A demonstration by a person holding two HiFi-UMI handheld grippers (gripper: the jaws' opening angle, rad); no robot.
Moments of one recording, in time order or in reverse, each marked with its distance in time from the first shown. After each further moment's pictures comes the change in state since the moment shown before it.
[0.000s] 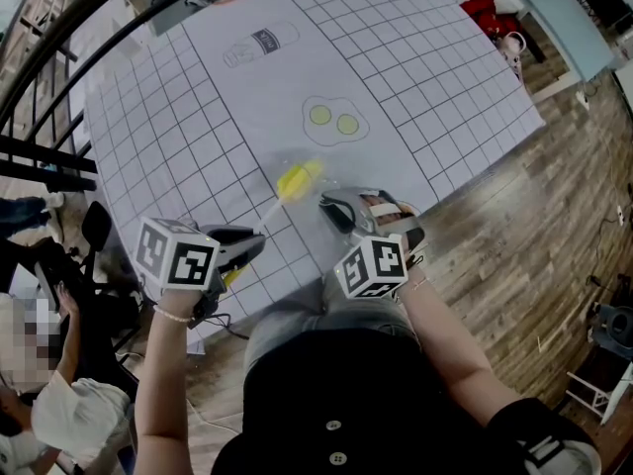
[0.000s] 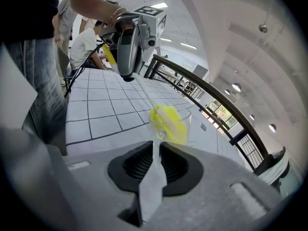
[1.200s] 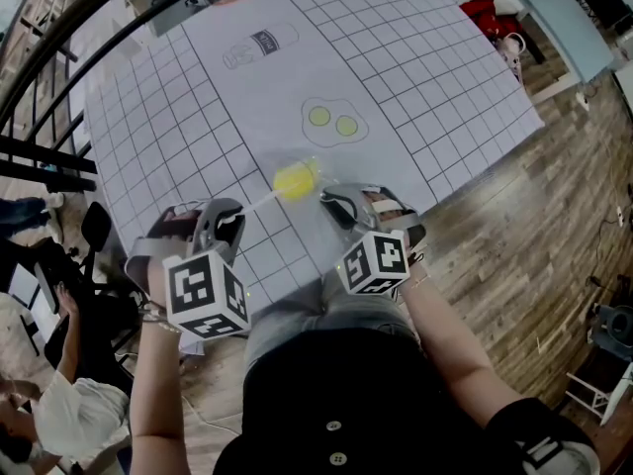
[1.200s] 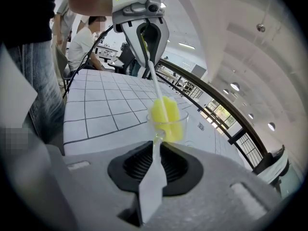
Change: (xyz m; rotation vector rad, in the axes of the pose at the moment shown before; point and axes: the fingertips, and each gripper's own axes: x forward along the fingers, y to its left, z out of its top) left arm -0.031 0.005 0.039 1.238 0.327 0.710; right arm -0.001 -0.011 -0.002 0.015 -0.006 -0.013
